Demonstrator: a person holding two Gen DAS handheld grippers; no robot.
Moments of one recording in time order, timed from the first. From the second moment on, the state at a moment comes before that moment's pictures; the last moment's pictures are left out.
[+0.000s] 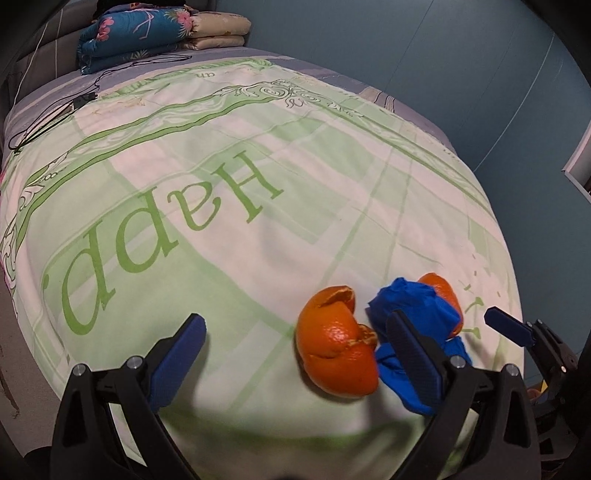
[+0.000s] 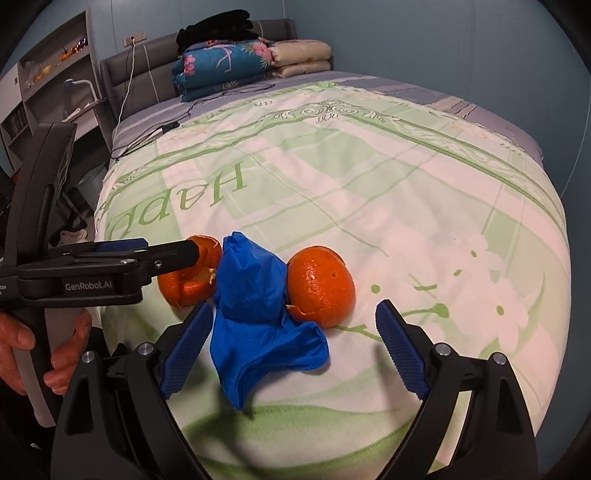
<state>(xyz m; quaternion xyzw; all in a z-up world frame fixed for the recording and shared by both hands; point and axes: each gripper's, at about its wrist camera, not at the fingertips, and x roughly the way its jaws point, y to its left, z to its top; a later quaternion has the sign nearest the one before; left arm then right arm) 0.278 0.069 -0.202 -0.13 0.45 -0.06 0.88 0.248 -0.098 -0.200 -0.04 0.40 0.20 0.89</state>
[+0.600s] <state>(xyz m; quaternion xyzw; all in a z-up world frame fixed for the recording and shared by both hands) 0.296 0.079 -0.220 -0.13 0.45 -0.06 0.88 0.289 -0.084 -0.227 -0.05 0.45 0.19 0.87</state>
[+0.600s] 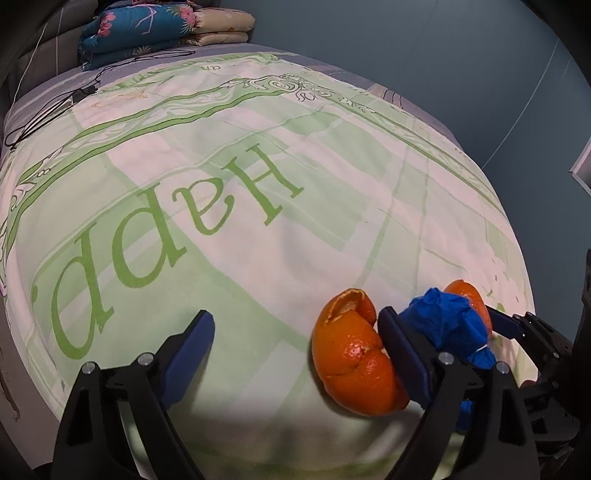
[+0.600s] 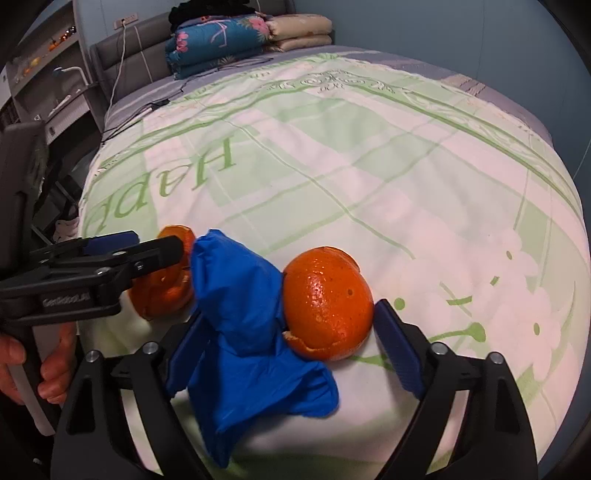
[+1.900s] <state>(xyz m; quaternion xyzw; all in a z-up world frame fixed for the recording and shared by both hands) 0.220 -0.006 -0.098 -0.05 0.32 -0.19 0.93 0.197 -0.219 -0.100 0.04 0.36 0.08 0.93</state>
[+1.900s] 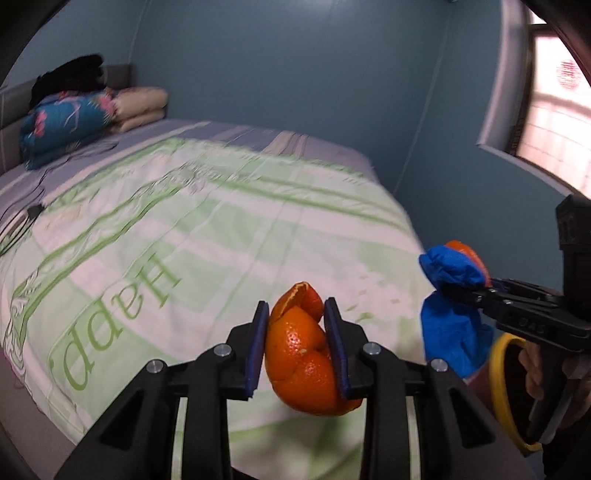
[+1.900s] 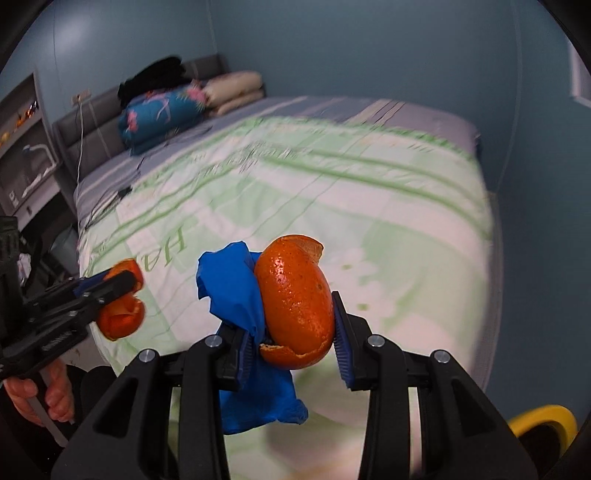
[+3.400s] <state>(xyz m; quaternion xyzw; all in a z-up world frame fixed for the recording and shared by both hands) 0.108 -0.301 -0.095 0.06 0.36 -0.47 0.80 0.002 -0.436 -0.120 0.13 0.36 -0.20 0.90</state>
